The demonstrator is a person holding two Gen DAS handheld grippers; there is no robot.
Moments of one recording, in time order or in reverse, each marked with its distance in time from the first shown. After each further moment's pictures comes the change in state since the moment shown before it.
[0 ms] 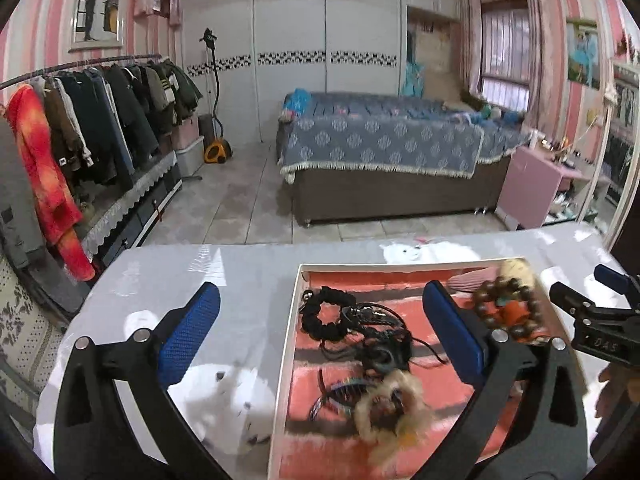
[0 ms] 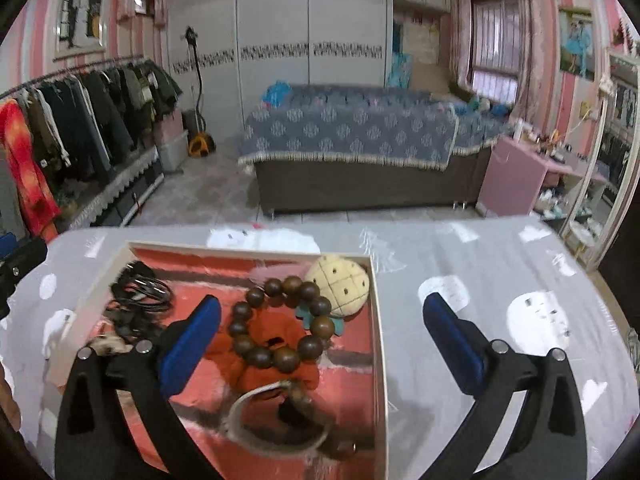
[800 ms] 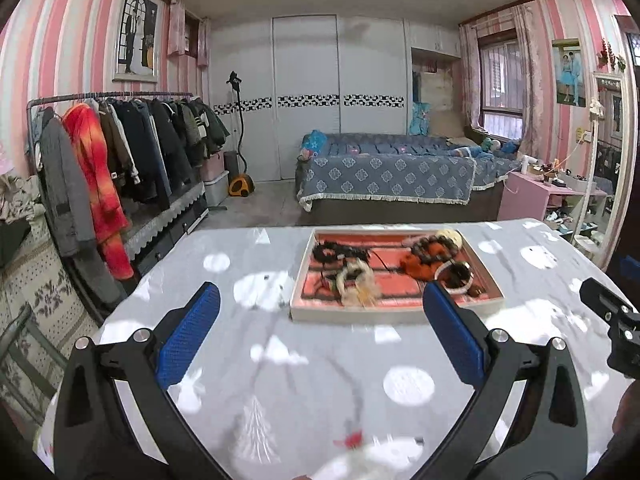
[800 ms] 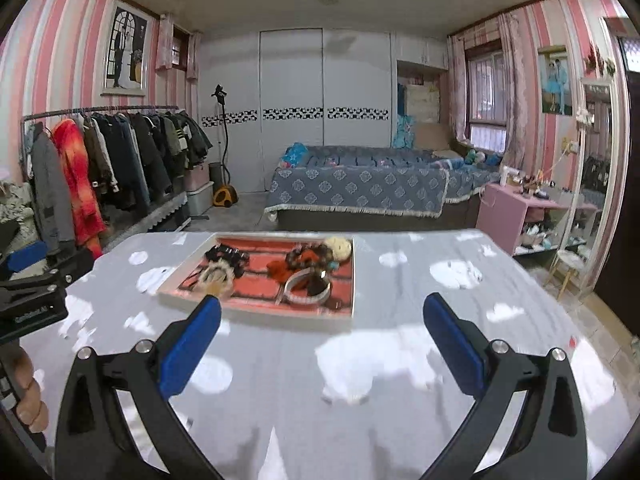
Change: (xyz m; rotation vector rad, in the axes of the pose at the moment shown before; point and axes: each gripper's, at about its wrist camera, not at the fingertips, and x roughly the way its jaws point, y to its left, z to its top) left arm -0.238 -0.028 -0.118 -0.001 -0.151 0.072; right arm -0.258 -0.019 -0.123 -0.008 -0.205 0.063
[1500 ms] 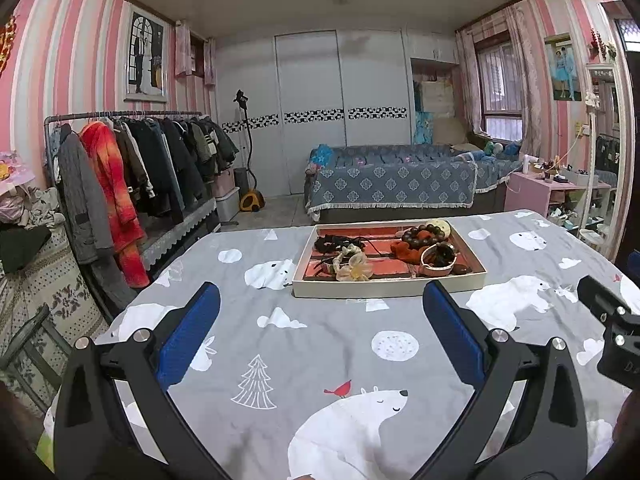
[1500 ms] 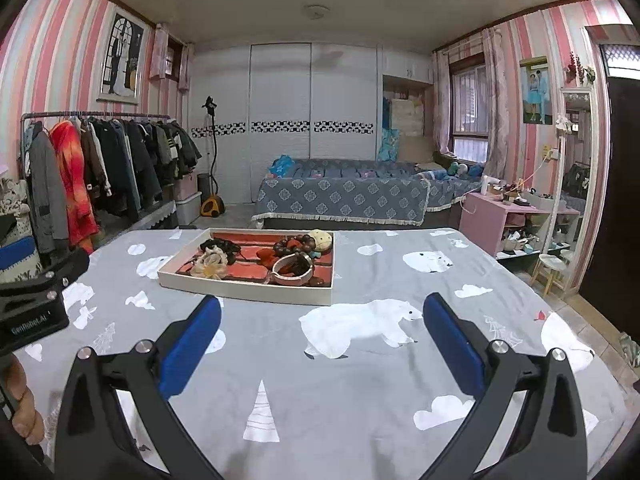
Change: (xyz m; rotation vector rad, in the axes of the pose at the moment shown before) left arm -0.061 -0.022 -0.037 0.035 -0.064 0.043; right arm -0.056 -0.004 -0.037 -0.006 -0.069 -0.058
